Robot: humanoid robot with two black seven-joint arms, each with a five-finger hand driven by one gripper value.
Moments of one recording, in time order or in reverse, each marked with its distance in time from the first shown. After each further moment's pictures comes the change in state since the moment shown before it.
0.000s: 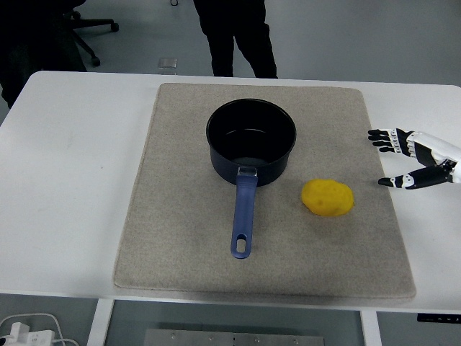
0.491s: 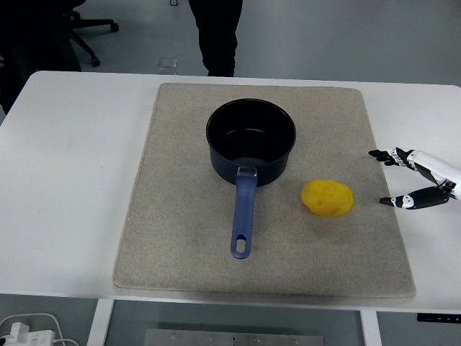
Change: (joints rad) left arm -0.005 0.000 0.000 0.000 0.003 0.000 0.001; right arm -0.048 -0.079 -0.049 0.142 -0.048 -0.171 0.000
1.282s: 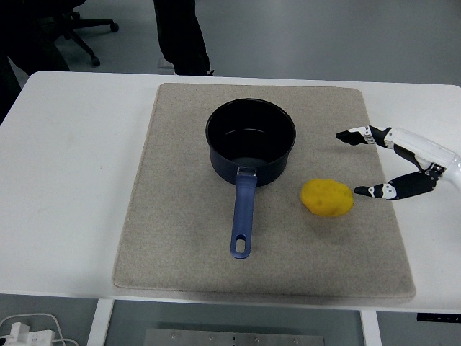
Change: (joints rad) left arm -0.013 0.000 0.000 -0.015 0.002 0.000 0.000; right arm 0.070 -0.109 0.020 0.406 0.008 -0.058 -0.027
